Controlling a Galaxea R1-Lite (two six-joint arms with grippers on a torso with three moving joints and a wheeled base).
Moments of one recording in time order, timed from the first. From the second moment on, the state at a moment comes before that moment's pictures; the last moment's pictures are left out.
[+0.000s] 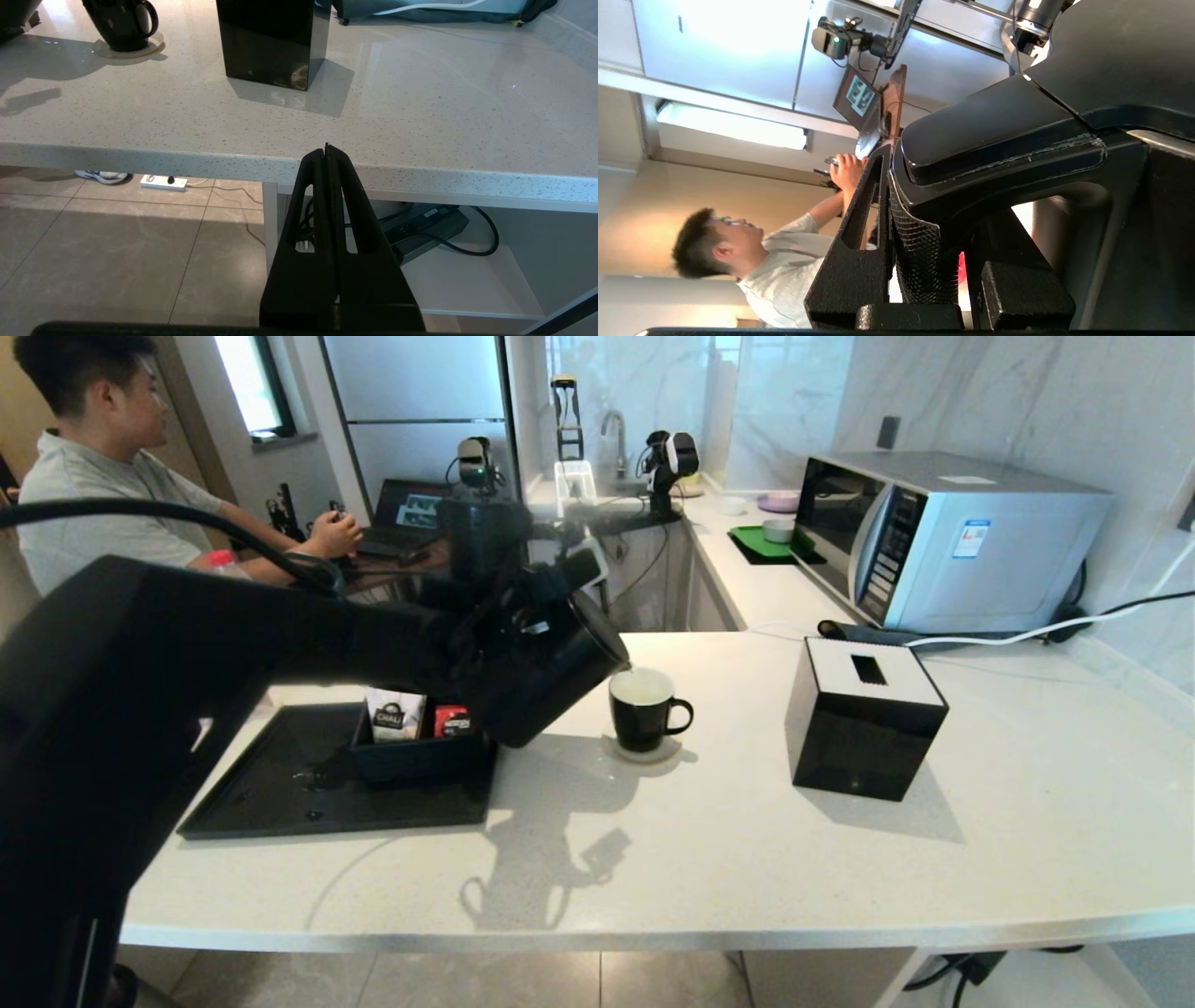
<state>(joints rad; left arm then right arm) -0.46 2.18 -1.67 -0.43 0.43 1.12 0.00 0.00 0.00 0.00 0.03 -0.05</state>
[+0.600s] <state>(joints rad) -0.46 2.18 -1.68 -0.43 0.43 1.13 0.00 0.00 0.00 0.00 0.03 -0.05</state>
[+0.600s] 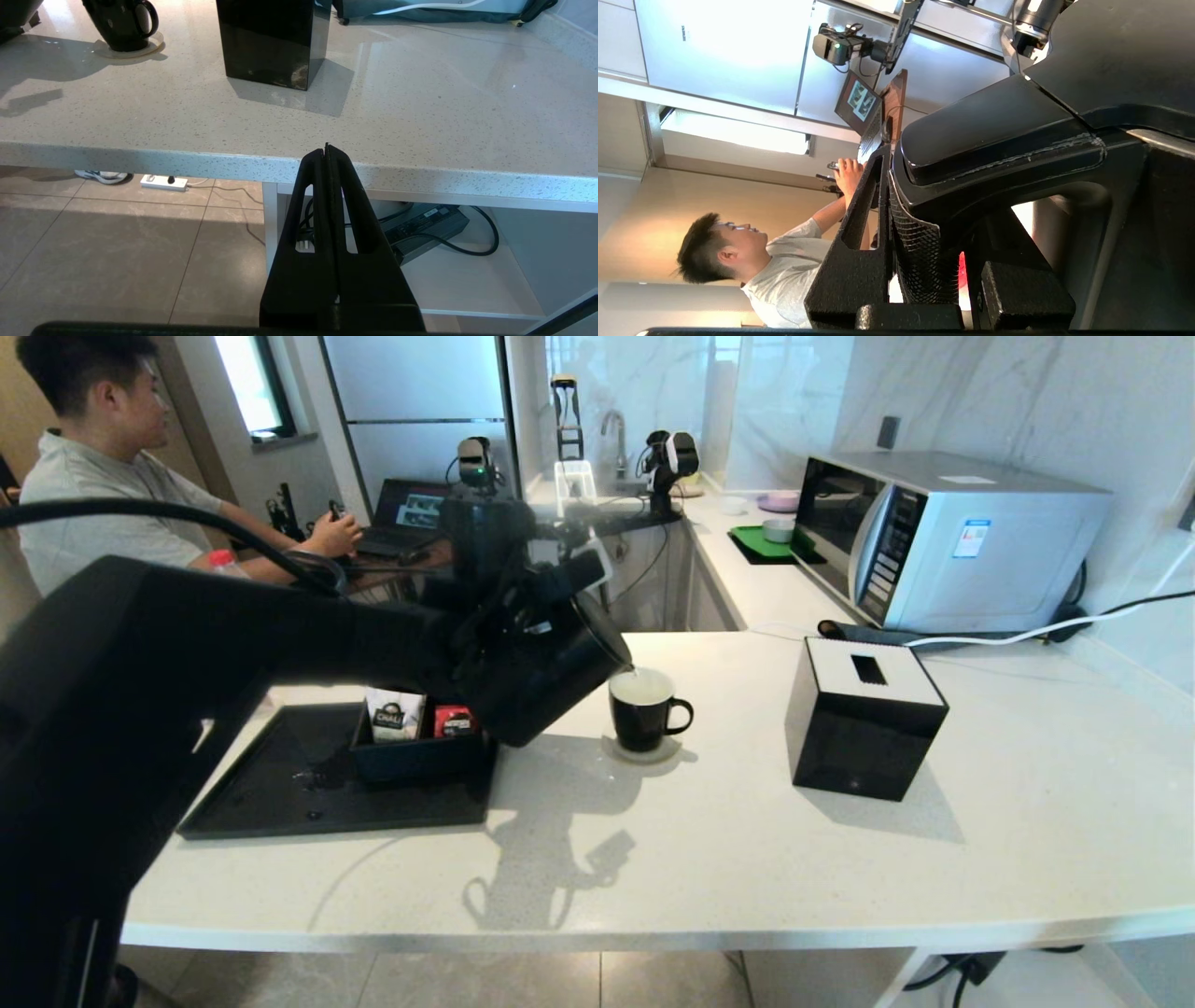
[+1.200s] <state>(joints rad) -0.47 2.18 -1.68 -0.43 0.43 1.13 0.00 0.00 0.00 0.00 0.03 -0.05</state>
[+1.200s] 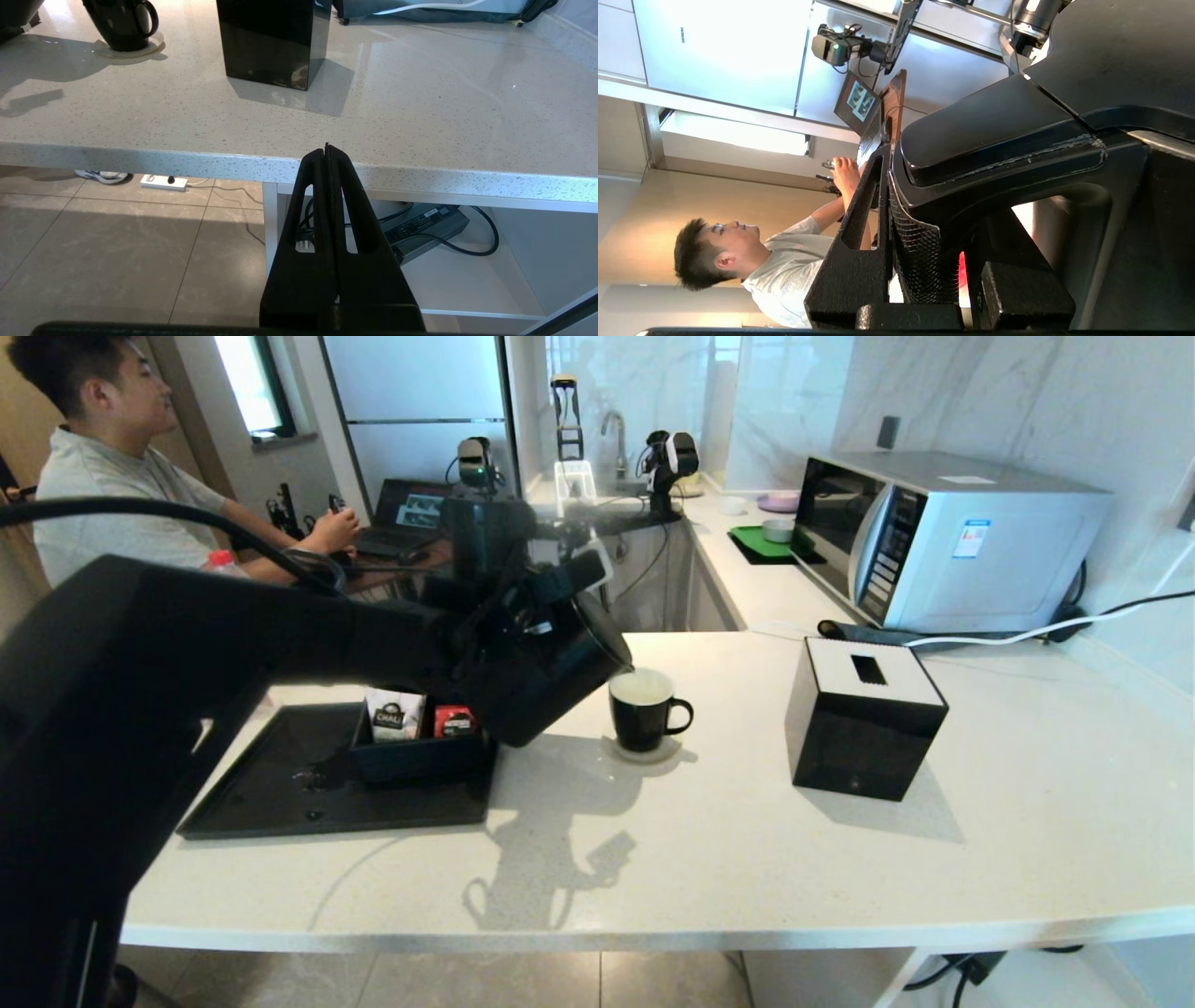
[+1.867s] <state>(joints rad) -0.47 2.18 -1.68 -0.43 0.43 1.14 0.00 0.00 0.00 0.00 0.03 -0.05</state>
